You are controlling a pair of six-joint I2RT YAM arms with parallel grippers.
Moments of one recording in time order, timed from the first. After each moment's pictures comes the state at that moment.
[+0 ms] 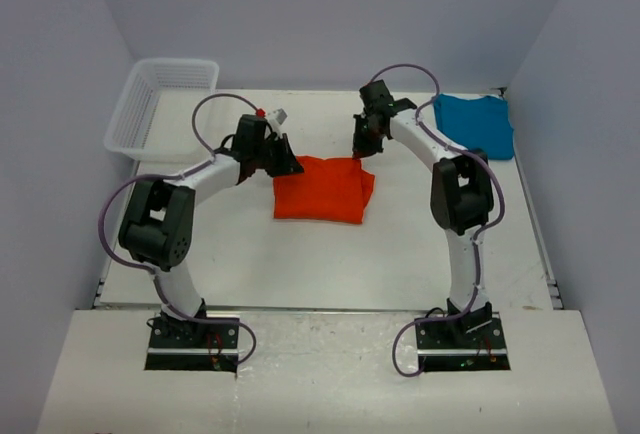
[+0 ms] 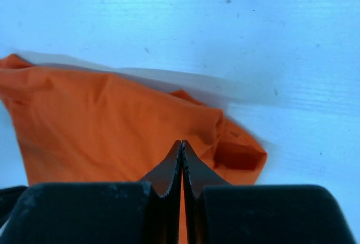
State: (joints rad) left arm -0.33 1.80 1.16 -0.08 0.42 -0.50; right arm 0.39 2.19 1.88 -0.76 -0.10 0.47
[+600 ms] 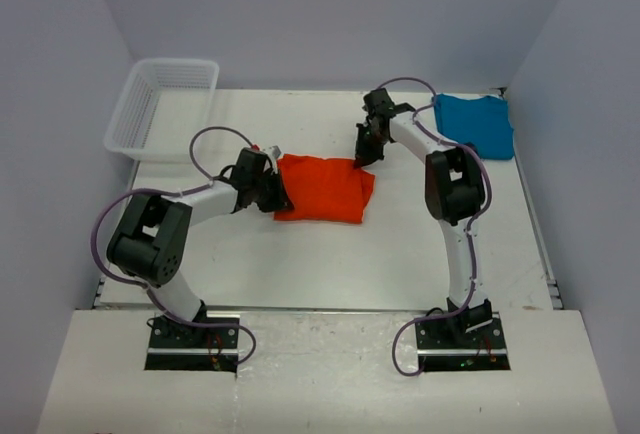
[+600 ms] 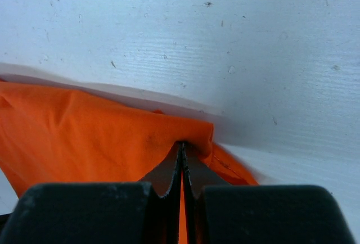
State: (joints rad) left arm -0.38 1.68 0.89 -0.09 0.31 -0.54; right arm 0.34 2.33 1.93 -0.78 -0.20 0.46
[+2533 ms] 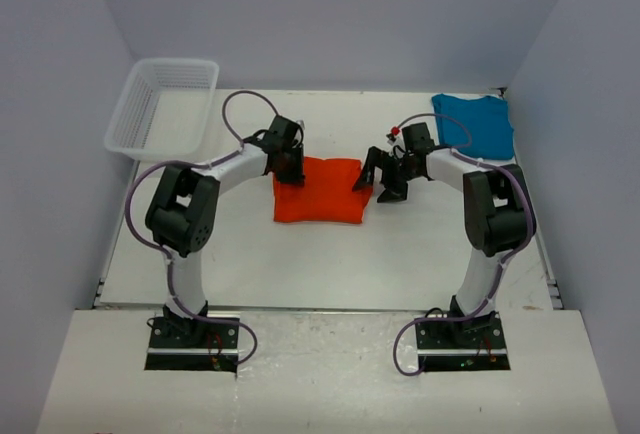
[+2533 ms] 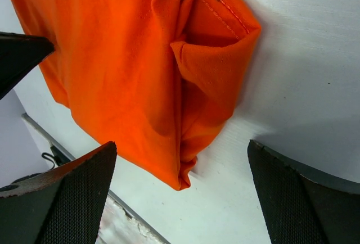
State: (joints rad) left arm -0.46 1.97 1.38 -0.41 0.11 -0.46; right arm 0.22 1.91 1.19 -0.40 -0.57 0.48
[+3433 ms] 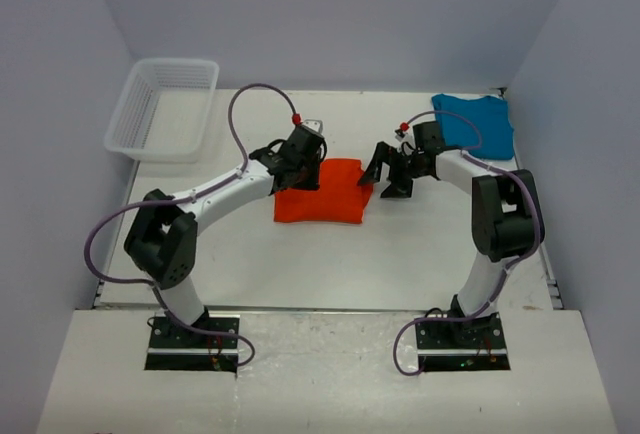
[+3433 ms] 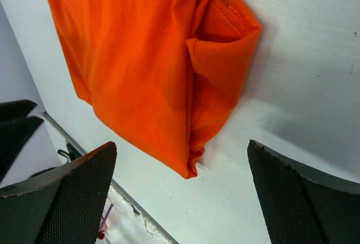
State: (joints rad) left arm -0.69 1.70 1.29 -0.49 -0.19 -0.49; right arm 0.18 1.84 1.16 -0.37 -0.63 0.48
